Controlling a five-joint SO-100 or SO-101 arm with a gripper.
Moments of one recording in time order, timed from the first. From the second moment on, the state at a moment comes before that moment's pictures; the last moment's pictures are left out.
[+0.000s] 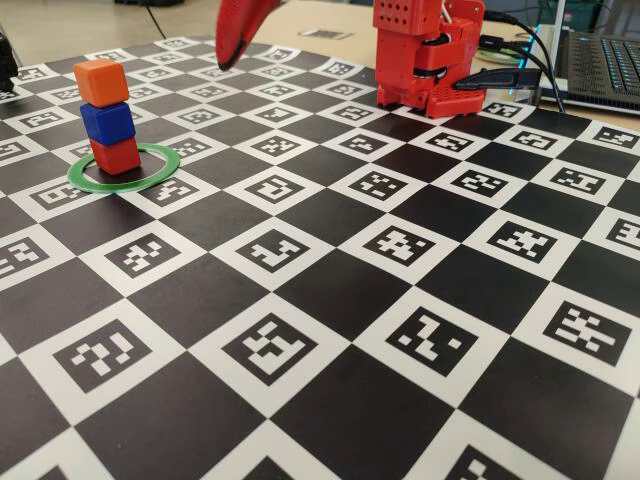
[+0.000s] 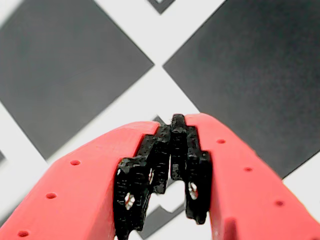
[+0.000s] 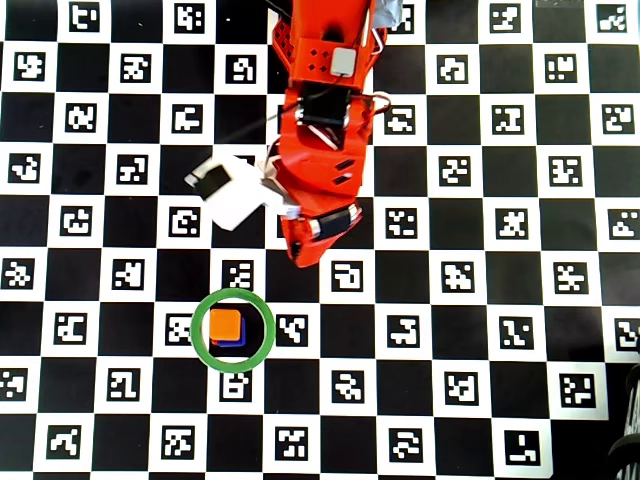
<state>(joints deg) 5.7 128.6 141.9 36.5 -52.2</state>
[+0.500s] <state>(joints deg) 0.4 158.7 169.8 38.5 -72.1</state>
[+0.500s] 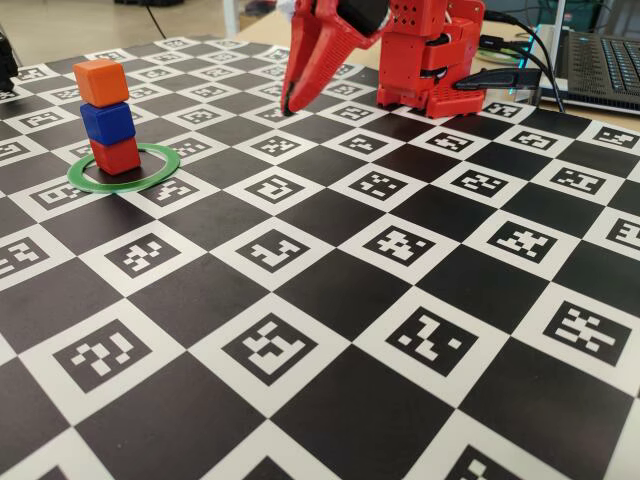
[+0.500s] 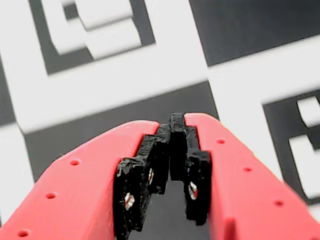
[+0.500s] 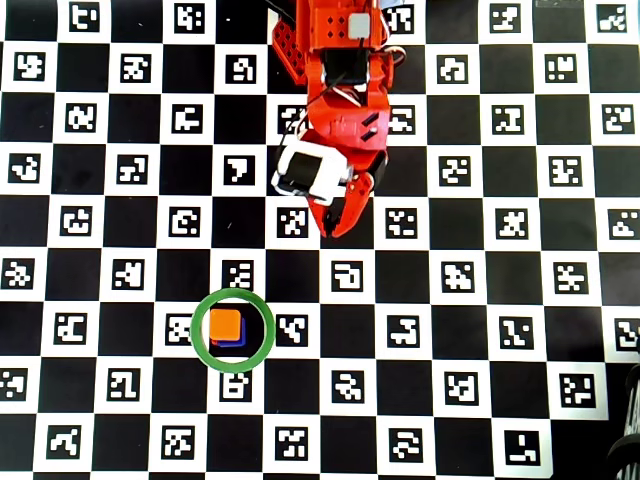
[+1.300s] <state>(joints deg) 0.4 187.1 179.2 65.1 -86.7</state>
